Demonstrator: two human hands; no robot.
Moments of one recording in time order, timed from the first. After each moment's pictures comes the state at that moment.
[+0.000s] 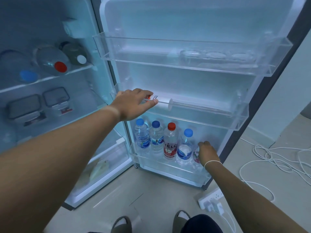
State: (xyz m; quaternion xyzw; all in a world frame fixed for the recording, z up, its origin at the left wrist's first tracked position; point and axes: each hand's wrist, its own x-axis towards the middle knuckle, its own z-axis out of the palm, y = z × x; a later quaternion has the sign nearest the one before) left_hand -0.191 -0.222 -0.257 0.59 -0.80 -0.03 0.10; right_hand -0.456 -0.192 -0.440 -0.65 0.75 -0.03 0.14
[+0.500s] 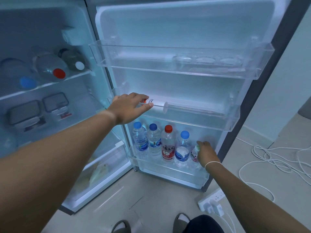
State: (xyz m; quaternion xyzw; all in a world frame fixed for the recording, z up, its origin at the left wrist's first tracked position) left_hand -0.191 -0.222 -0.256 0.59 -0.80 -0.03 0.09; right_hand -0.468 -0.188 -0.433 -0.62 0.75 -0.10 0.22
